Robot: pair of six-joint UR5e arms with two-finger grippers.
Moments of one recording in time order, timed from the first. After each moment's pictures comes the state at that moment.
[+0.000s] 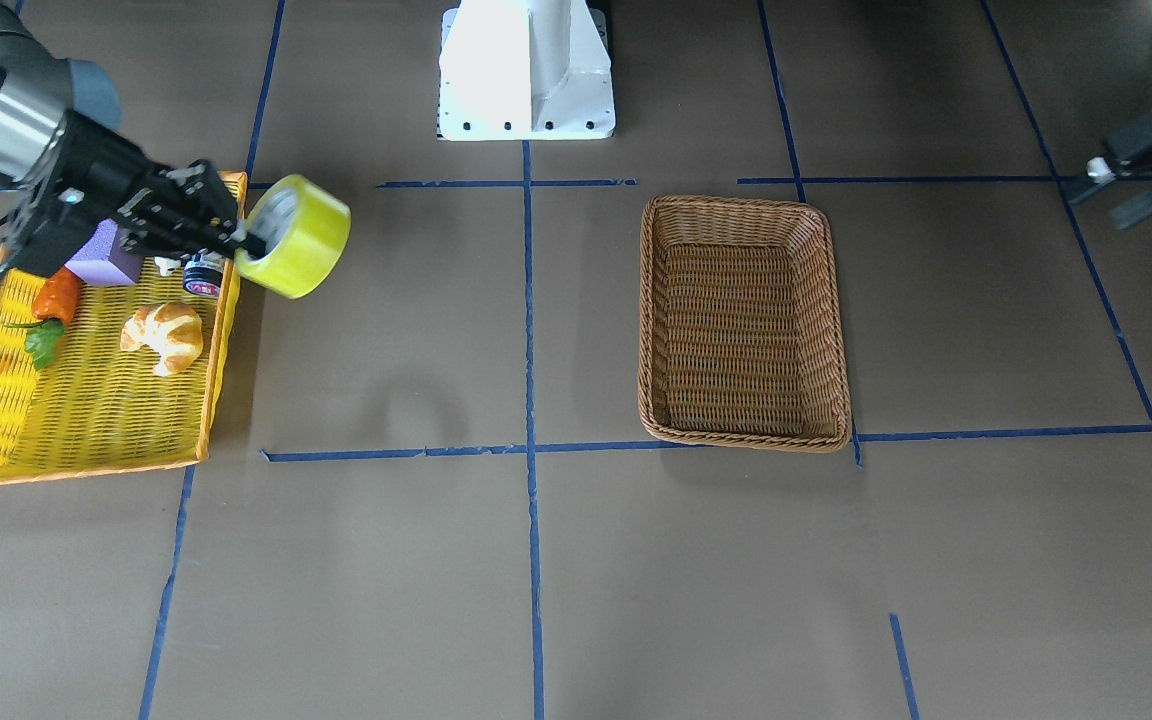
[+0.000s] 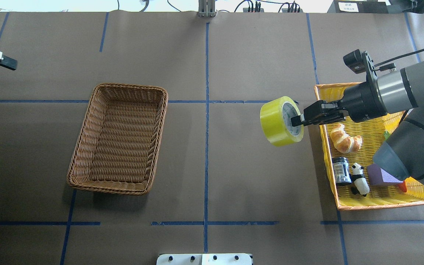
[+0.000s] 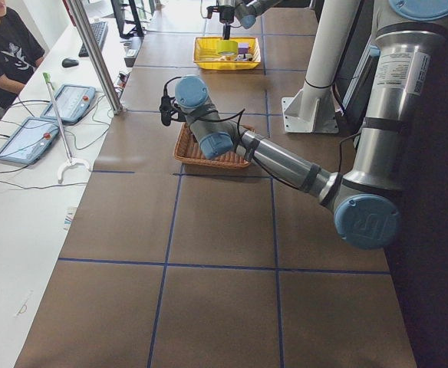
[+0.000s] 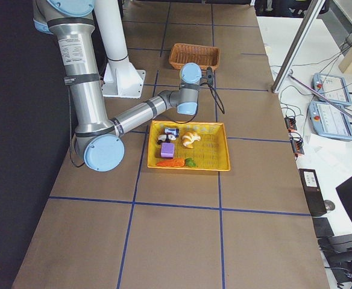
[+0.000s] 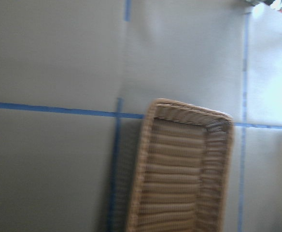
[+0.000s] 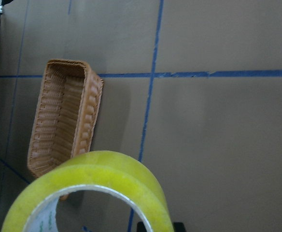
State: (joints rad) left arm -1.25 -1.75 -1.88 -2.26 -2.71 -1.25; right arm 0.85 -1.37 1.81 -0.43 2.42 1.45
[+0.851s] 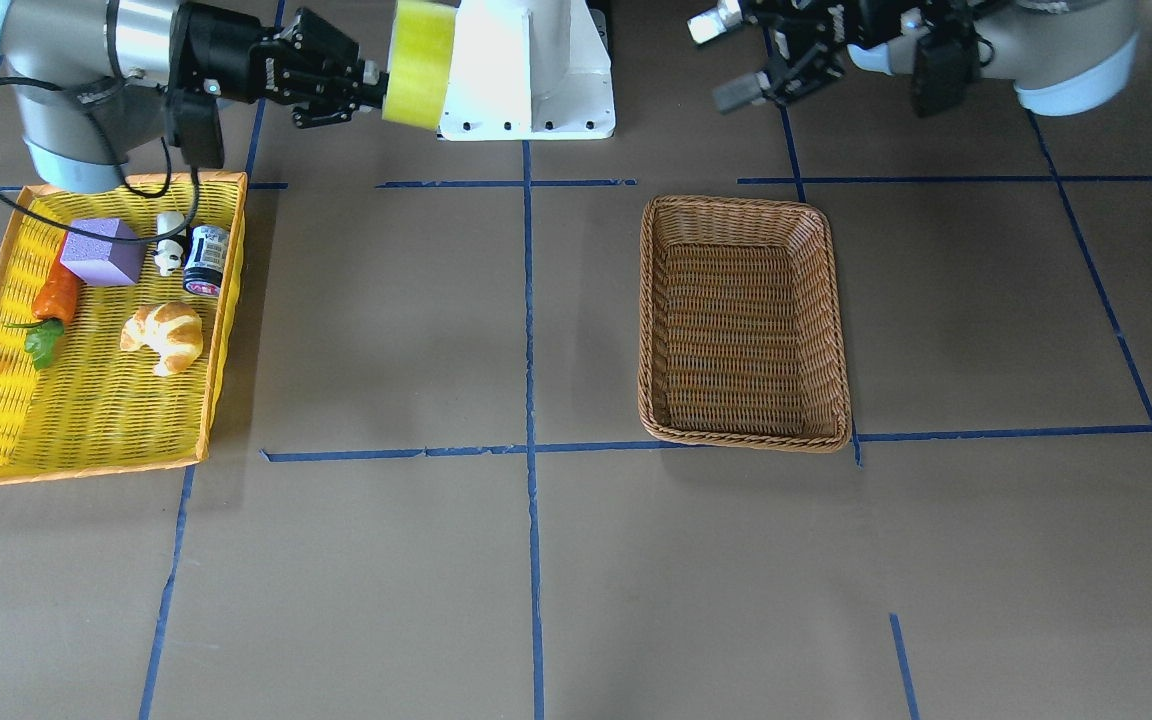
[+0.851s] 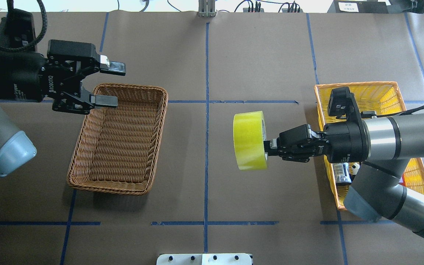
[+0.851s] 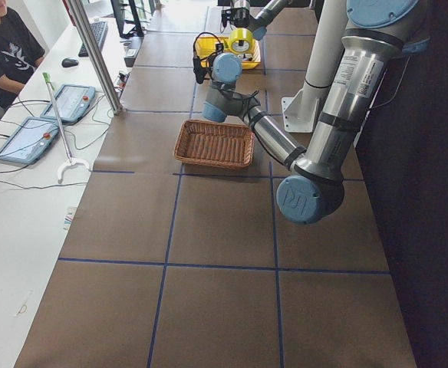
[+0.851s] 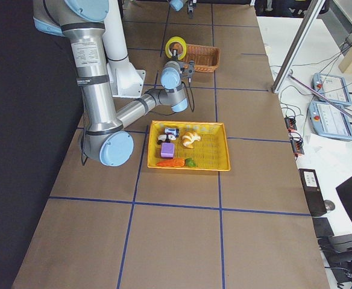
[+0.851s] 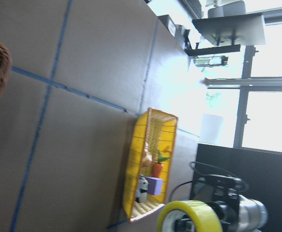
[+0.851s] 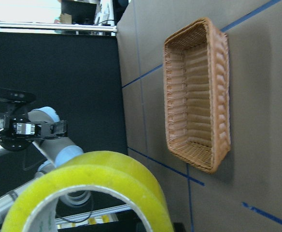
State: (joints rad) left arm -0.84 -1.93 -1.96 -2.90 -2.20 -2.10; right arm 0.59 -1.35 1.80 0.15 2.05 1.97
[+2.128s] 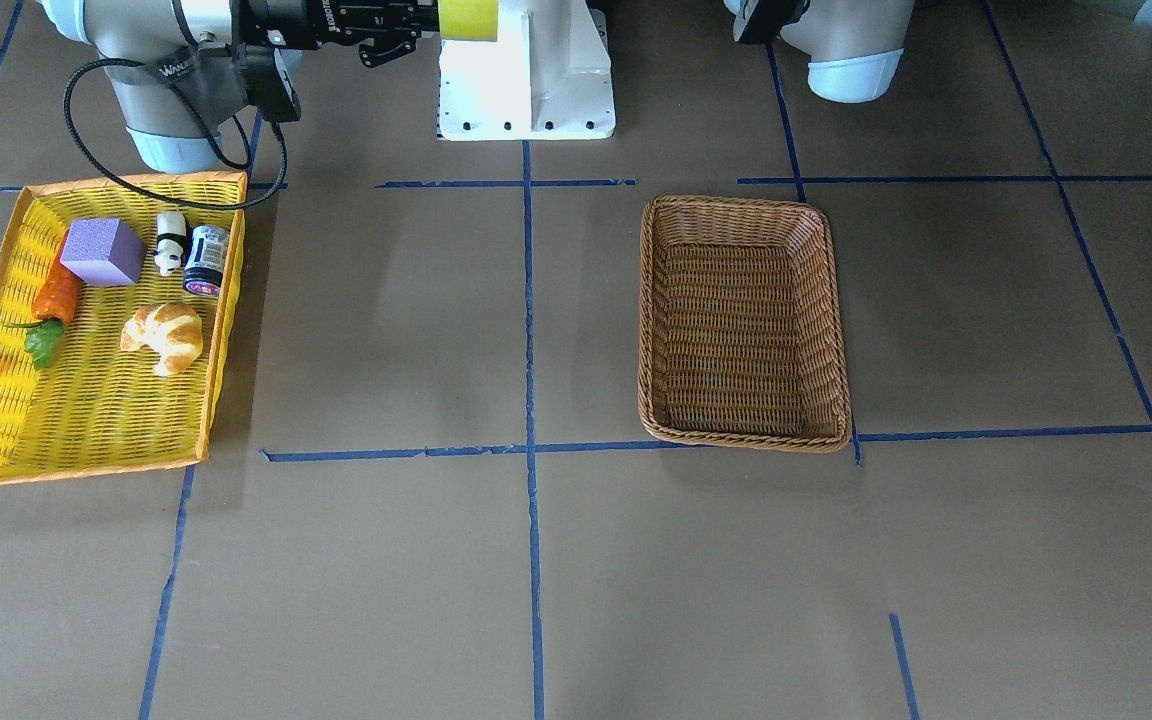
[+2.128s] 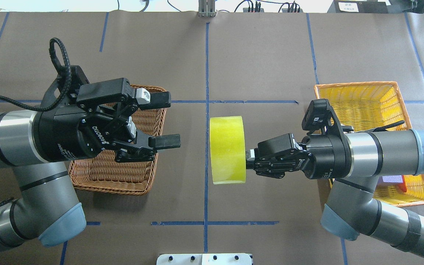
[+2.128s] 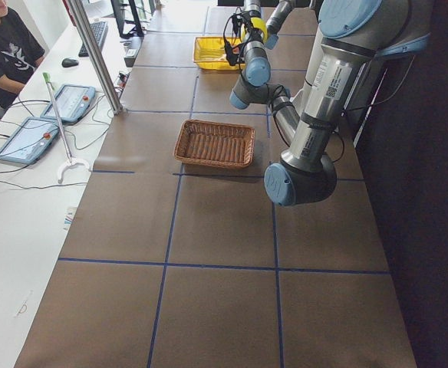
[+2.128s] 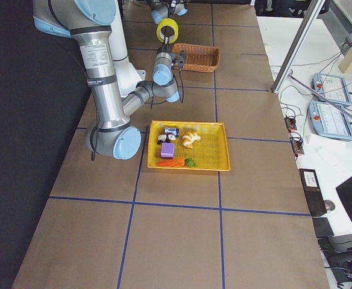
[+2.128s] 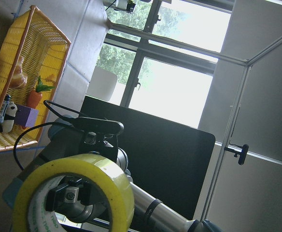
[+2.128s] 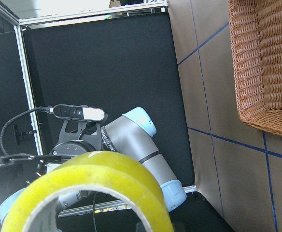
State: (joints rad) left arm -0.53 -1.99 -1.95 -3.19 -1.80 -2.18; right arm 0.51 -1.26 1.81 0.22 1.96 2.07
